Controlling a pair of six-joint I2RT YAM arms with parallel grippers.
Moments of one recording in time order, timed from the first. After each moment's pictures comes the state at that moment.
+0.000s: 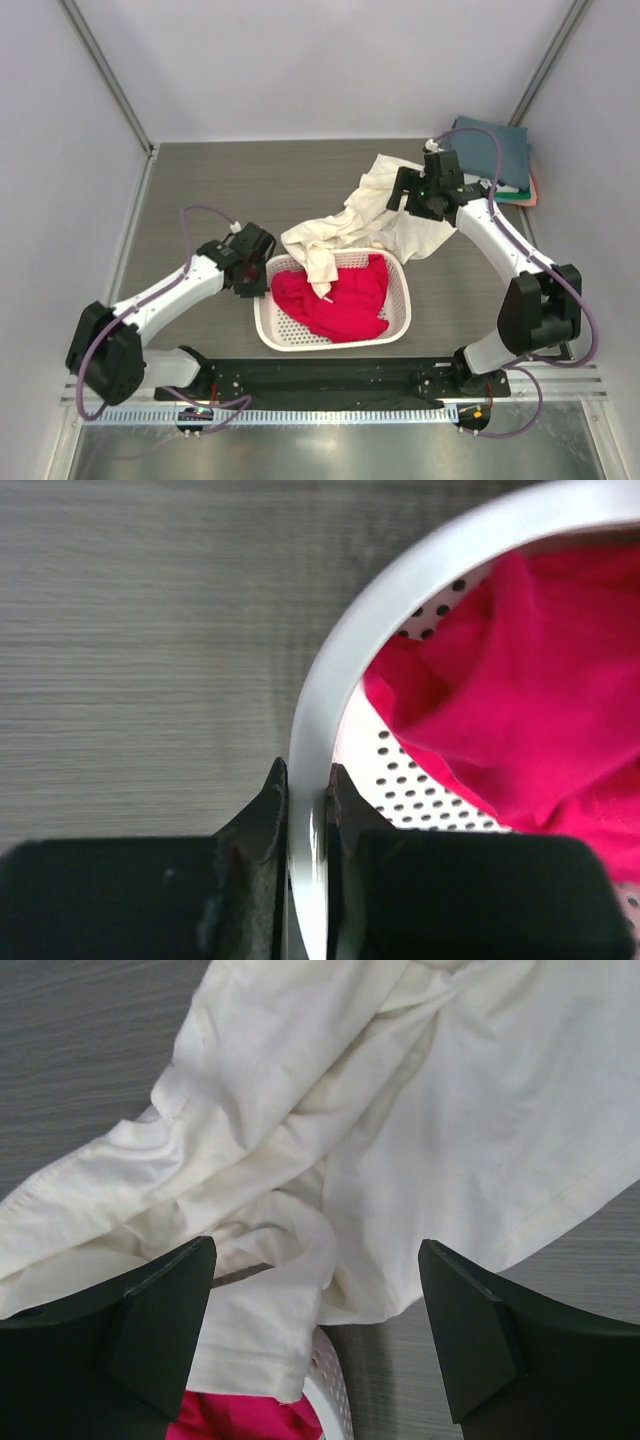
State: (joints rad) left arm -0.59 1.26 0.83 -0.78 -0.11 -0.64; right arm 0.23 1.51 1.24 -0.51 -0.03 0.41
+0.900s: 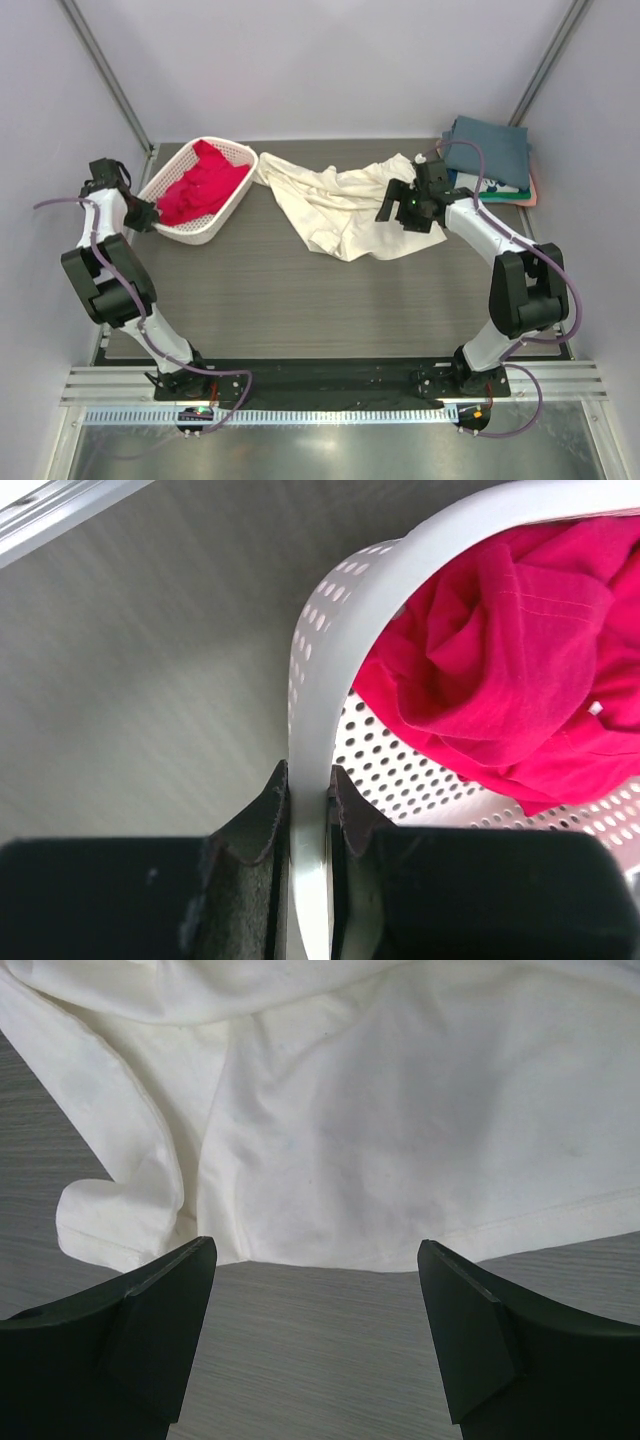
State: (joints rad) left arm 0.44 1.75 1.40 -0.77 0.00 -0.73; right arm 0.23 1.62 1.18 -0.45 -0.17 0.47
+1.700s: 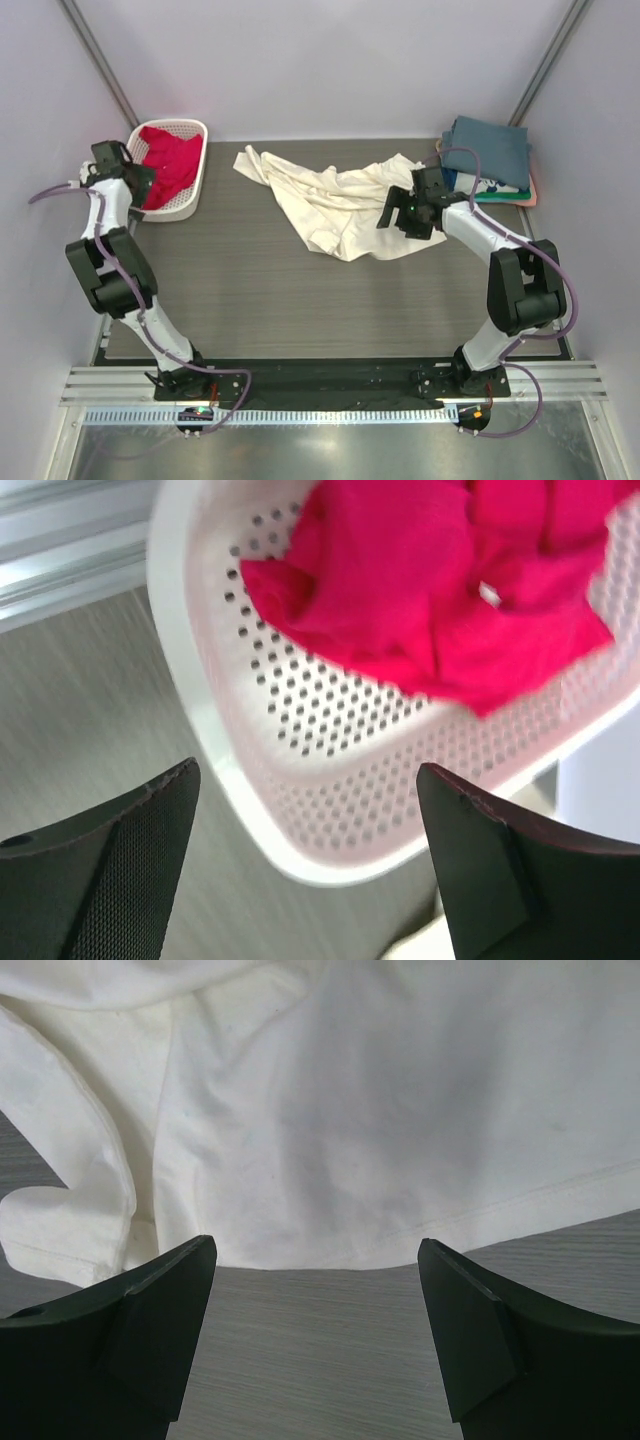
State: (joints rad) left arm 0.41 1.91 1.59 -0.58 -0.10 -1.00; right arm 0.24 1.65 1.13 -0.43 -0.13 0.50
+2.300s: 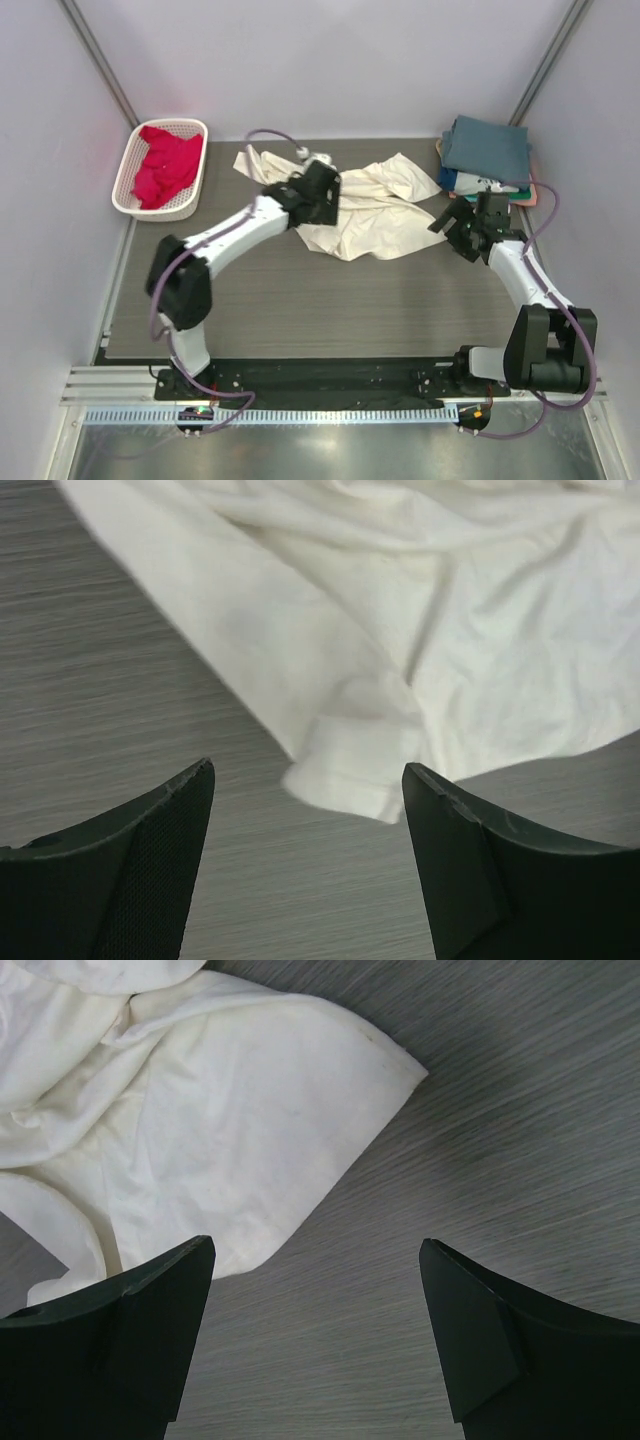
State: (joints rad) left arm -0.66 1.73 1.50 -0.59 -0.32 -0.47; right arm -0.07 1.30 0.83 -0.36 -0.10 0.63
